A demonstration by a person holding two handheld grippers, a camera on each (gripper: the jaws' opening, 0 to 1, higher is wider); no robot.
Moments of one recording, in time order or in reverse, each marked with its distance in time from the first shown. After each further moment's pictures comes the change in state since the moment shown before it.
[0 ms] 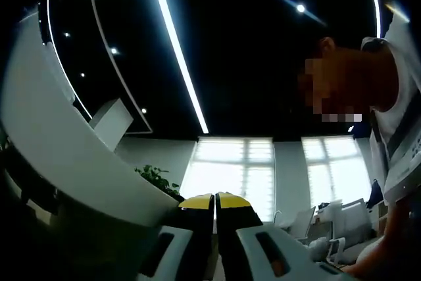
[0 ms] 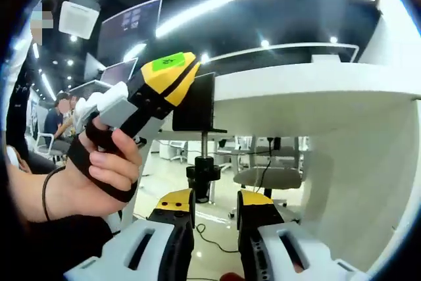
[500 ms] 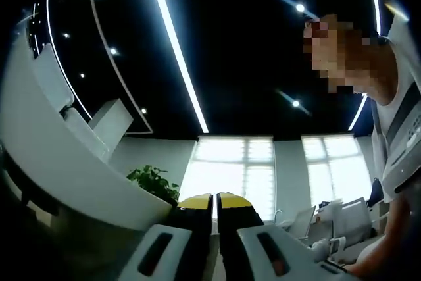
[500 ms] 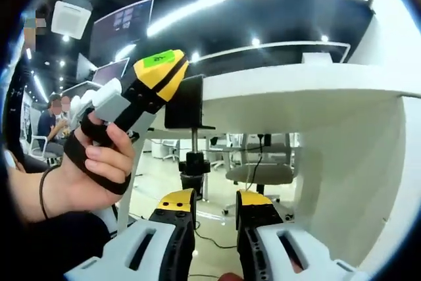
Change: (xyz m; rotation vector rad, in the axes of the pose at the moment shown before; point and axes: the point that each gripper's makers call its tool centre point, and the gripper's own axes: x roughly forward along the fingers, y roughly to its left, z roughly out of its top) left arm 0.005 -0.005 -0.002 0.013 0.012 -0.001; right arm -0.011 -0.008 -0.008 0.014 0.042 -0.050
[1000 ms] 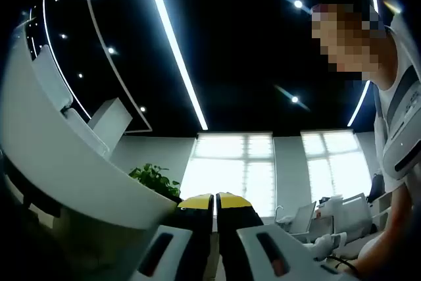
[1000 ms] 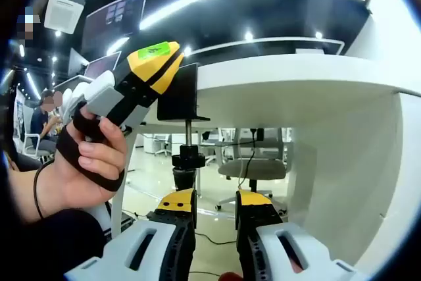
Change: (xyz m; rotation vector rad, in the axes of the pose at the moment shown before) left arm 0.000 0.002 -0.001 0.017 0.024 -0.005; right arm 0.007 0.000 -0.001 -0.025 0.015 -0.037
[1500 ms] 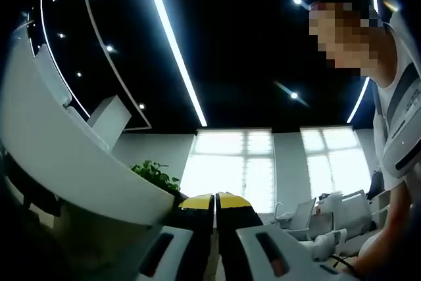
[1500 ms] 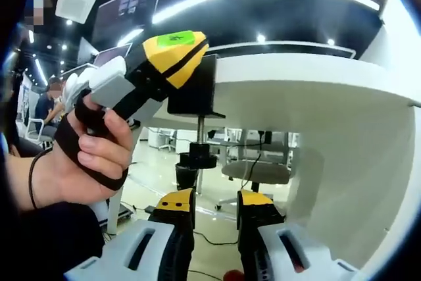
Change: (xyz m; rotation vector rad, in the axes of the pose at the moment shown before) left arm 0.002 -0.005 -0.009 0.005 0.024 -0.005; right arm 0.012 0.013 -0.003 -0.080 0.005 0.047
